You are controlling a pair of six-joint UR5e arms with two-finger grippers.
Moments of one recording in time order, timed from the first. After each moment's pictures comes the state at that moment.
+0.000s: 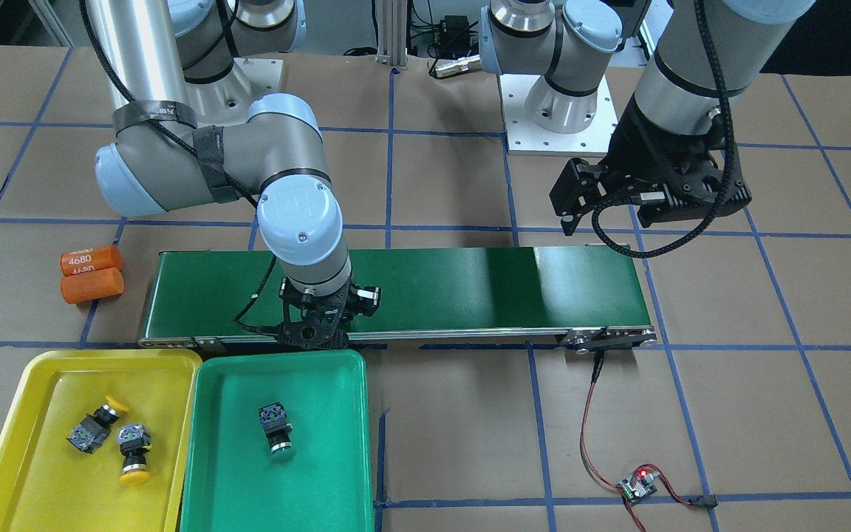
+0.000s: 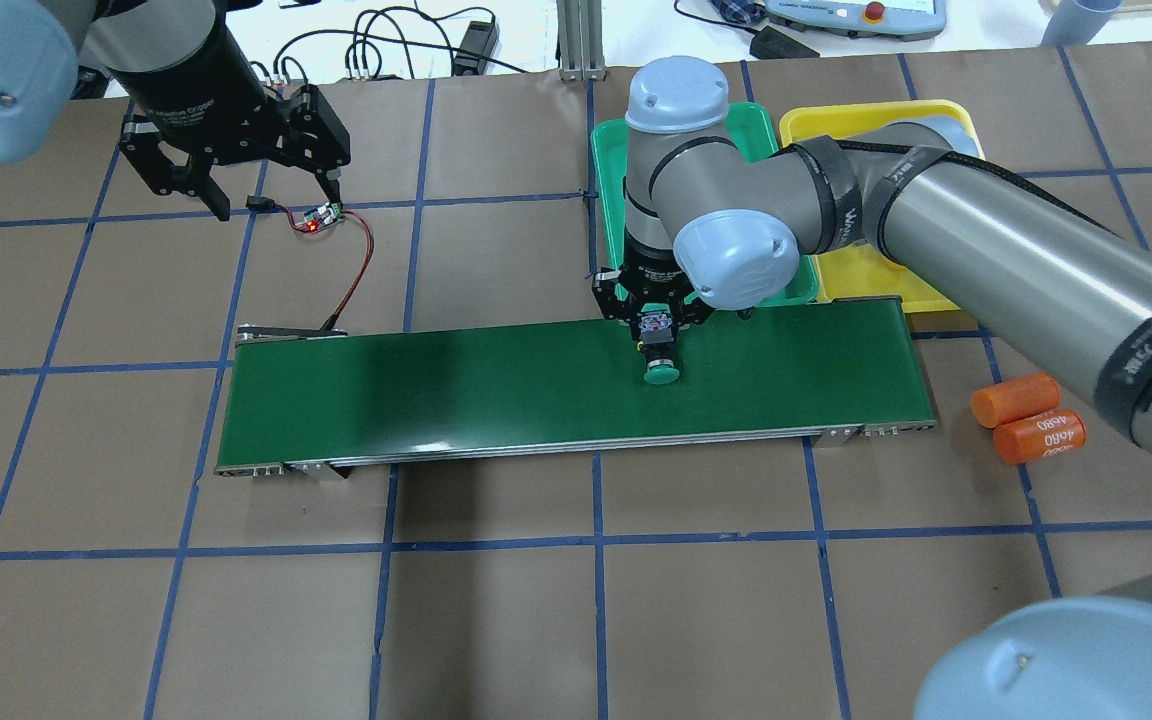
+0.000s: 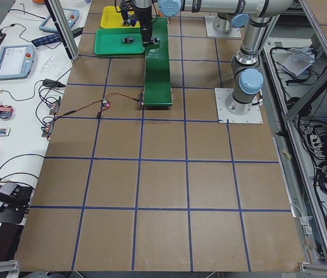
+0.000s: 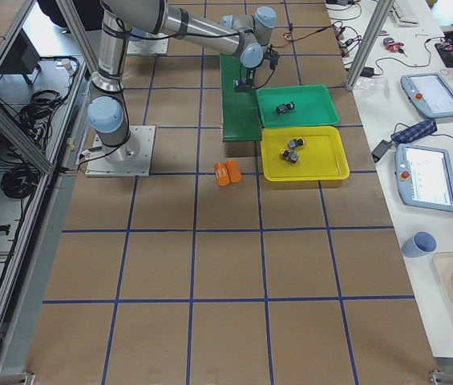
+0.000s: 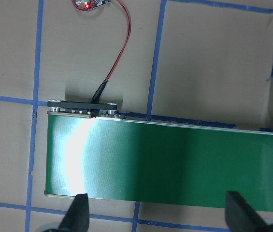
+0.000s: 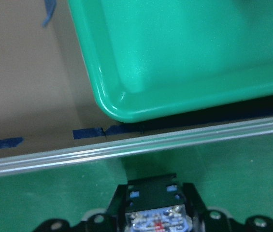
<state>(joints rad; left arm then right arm) -1.56 -1.67 -1.46 -1.57 1.57 -0.13 1.84 -1.14 1.61 -1.94 -1.51 0.38</state>
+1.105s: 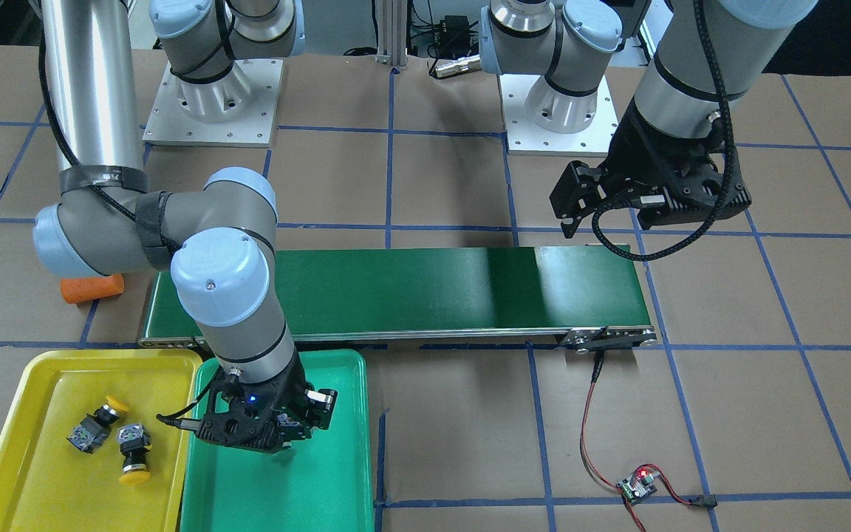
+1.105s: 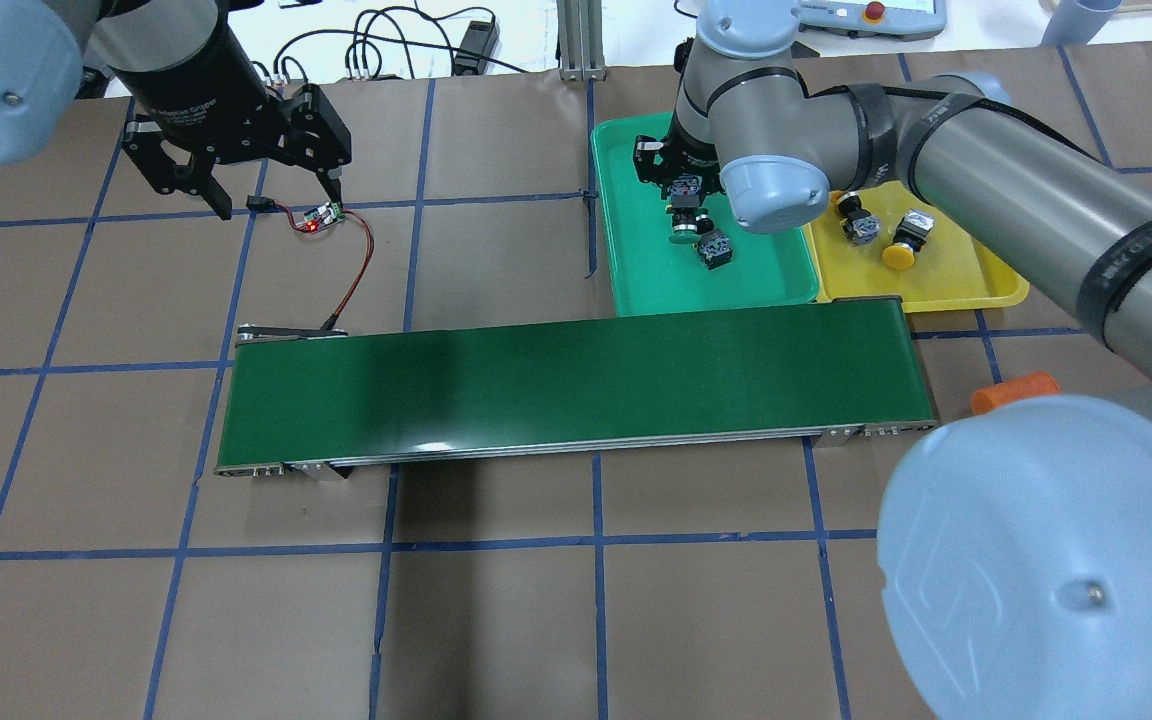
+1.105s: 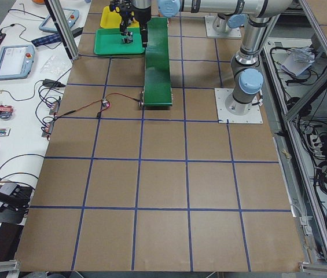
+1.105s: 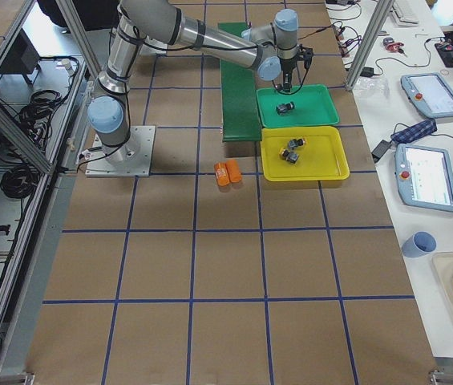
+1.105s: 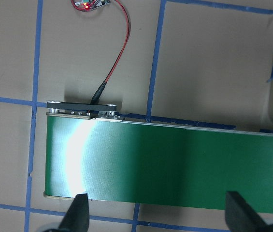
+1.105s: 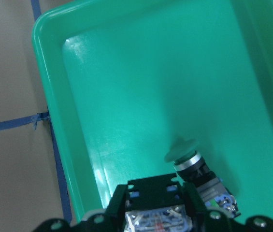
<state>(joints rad) -1.56 -1.67 -1.46 -1.56 1.57 -0.13 1.73 -0.99 1.46 -2.29 -1.53 0.34</state>
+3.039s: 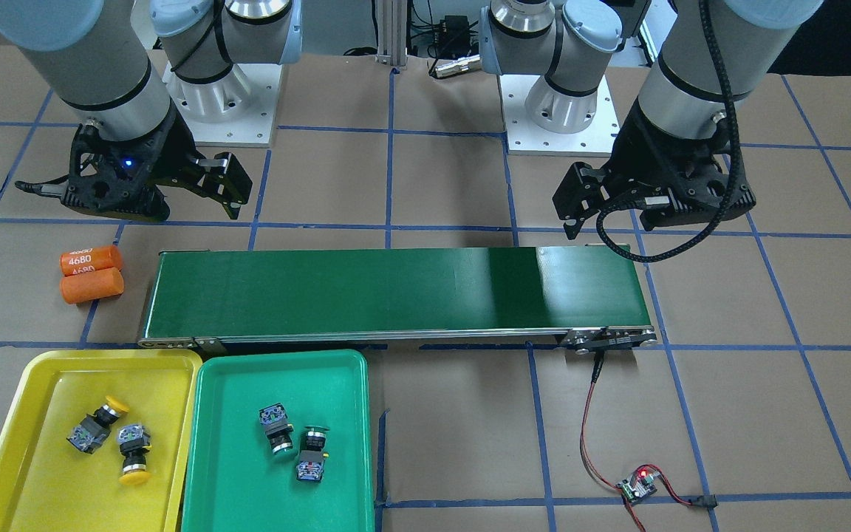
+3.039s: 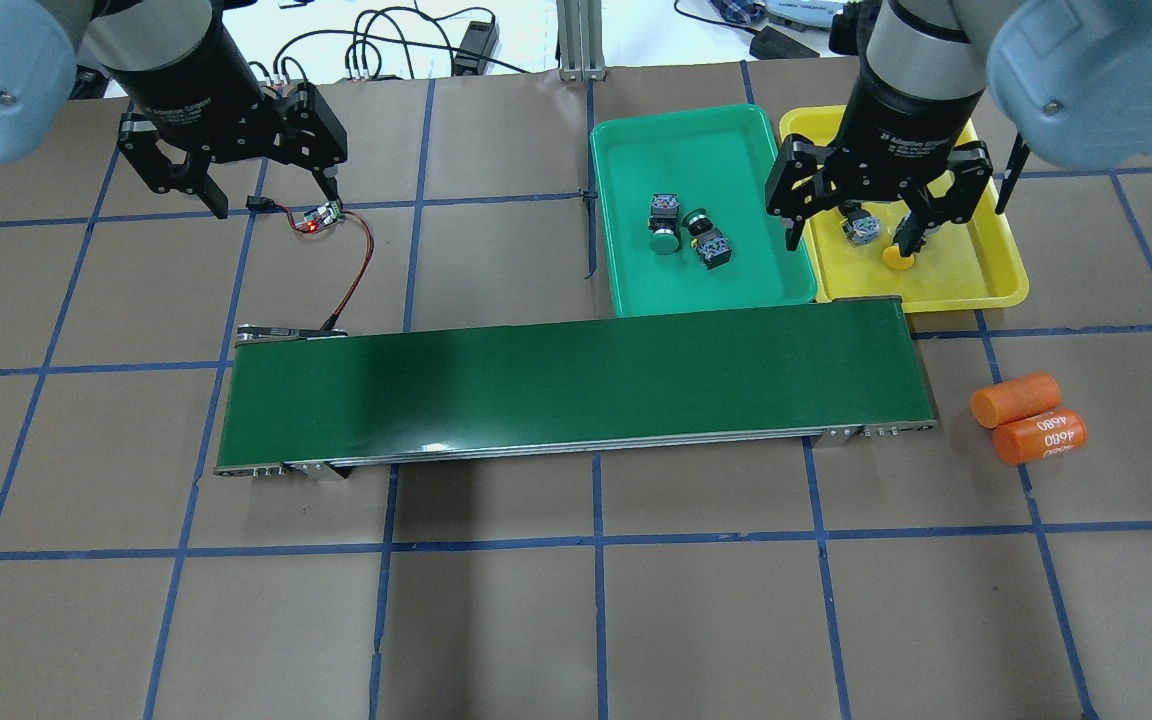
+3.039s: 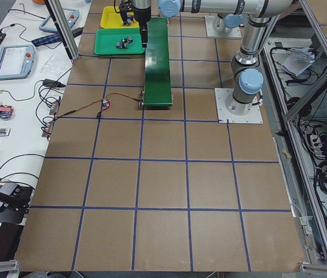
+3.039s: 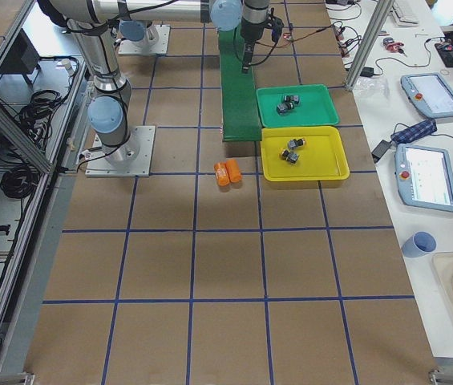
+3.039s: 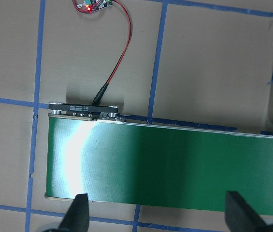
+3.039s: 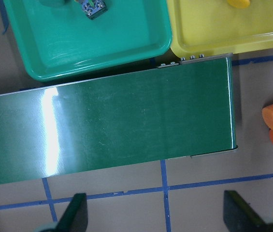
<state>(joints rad) -1.56 -1.67 -1.46 -1.56 1.57 -0.13 1.60 -1.49 1.55 -1.53 -1.56 0.15</state>
